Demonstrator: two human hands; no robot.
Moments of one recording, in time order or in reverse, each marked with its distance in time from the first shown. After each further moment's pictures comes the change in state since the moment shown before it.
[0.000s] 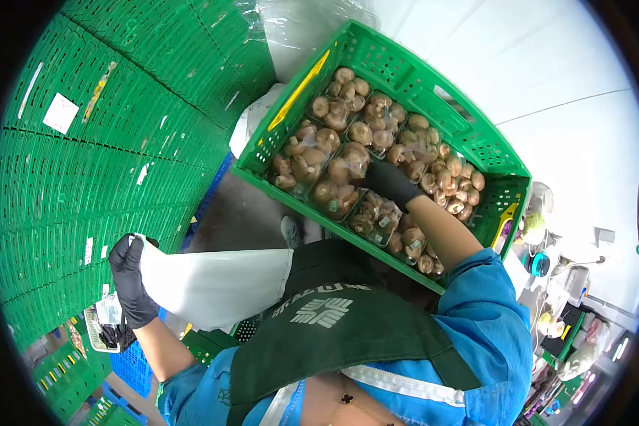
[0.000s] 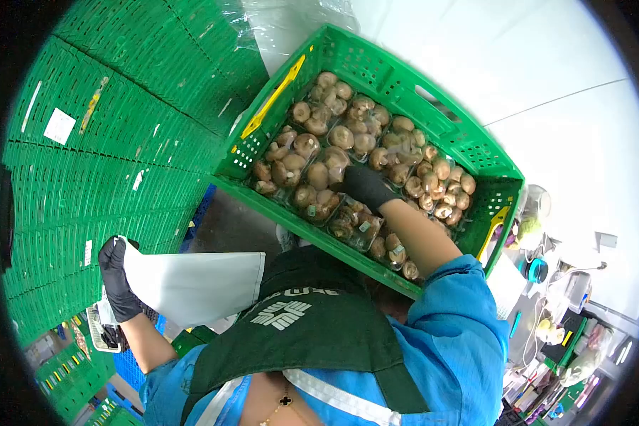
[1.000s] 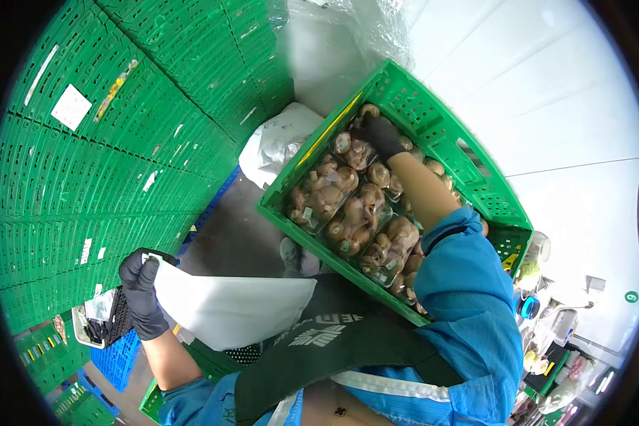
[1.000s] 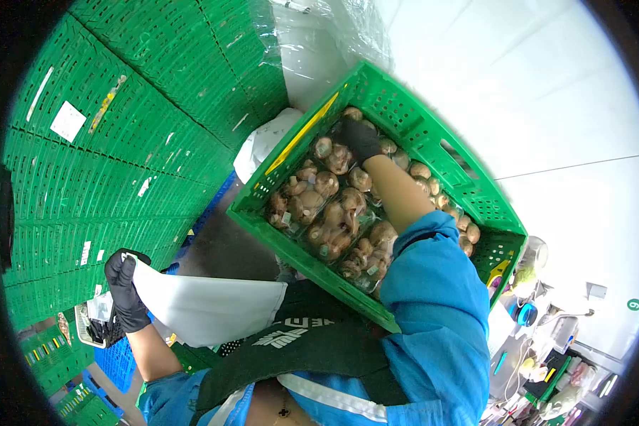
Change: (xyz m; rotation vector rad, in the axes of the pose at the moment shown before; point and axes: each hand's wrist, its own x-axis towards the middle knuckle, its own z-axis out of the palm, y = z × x) left_hand 0.015 0.017 0.025 0.042 -0.109 0.212; right_hand 0.197 0.003 -0.073 -0.092 0.413 -0.193
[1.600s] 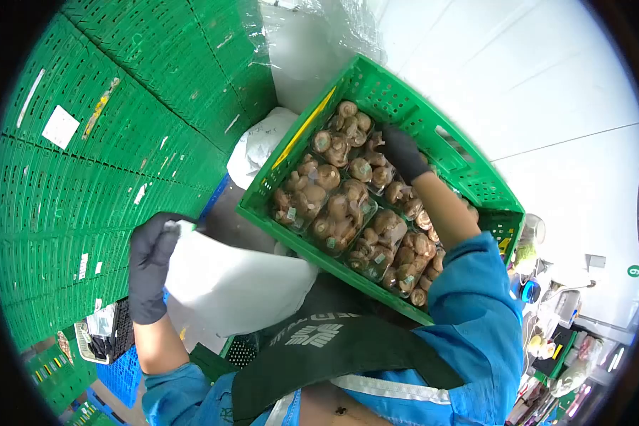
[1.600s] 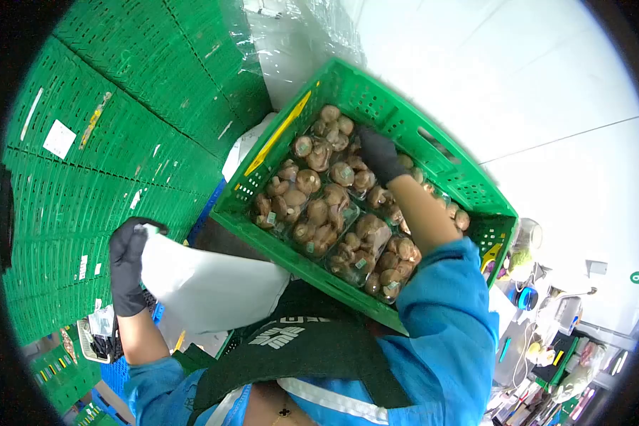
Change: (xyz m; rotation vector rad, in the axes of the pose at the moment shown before) left_hand 0.034 0.063 0.067 0.111 -0.310 0.071; right_hand -0.093 0.015 -0.057 0.018 0.029 0.101
